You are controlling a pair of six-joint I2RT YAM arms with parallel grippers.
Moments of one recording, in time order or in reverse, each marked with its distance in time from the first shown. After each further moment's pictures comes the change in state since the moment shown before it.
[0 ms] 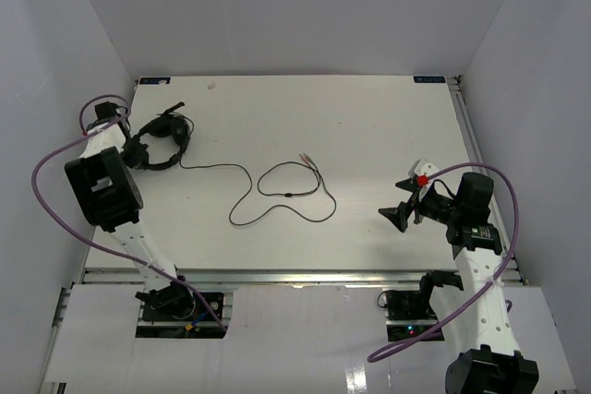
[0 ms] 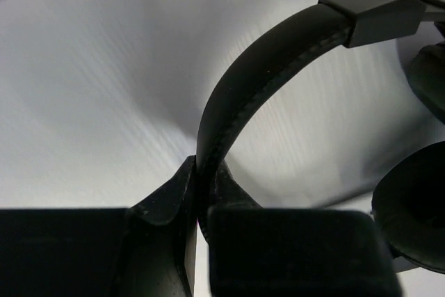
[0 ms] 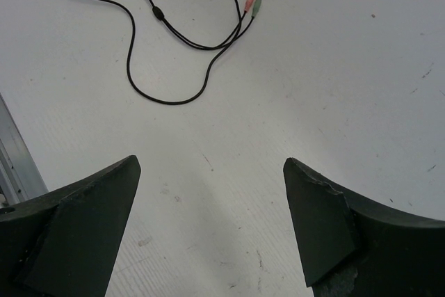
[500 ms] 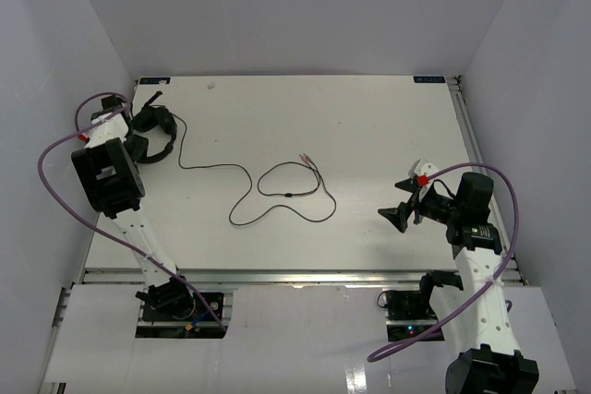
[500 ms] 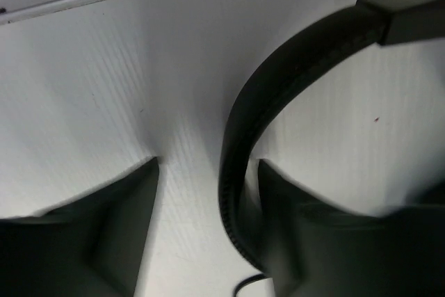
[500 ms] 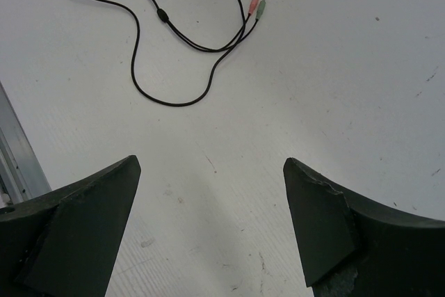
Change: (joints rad) left arm -0.027 0.157 0.200 -0.146 -0.195 -0.231; right arm 0.000 0.002 0.000 0.000 -0.014 0.001
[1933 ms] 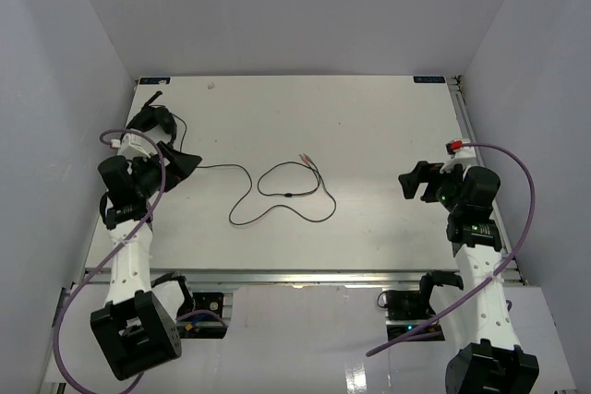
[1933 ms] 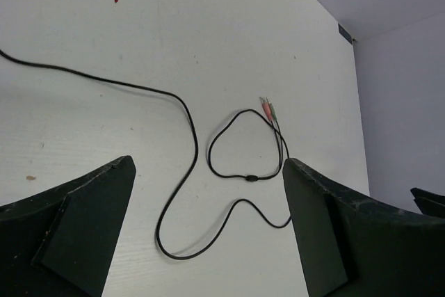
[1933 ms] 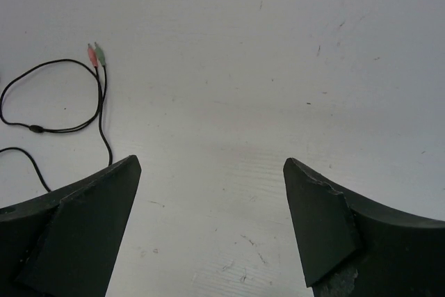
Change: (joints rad) left arm -0.019 -1.216 -1.098 0.771 0.969 0.379; right arm -0.004 0.027 0.001 0.213 0.582 0.656
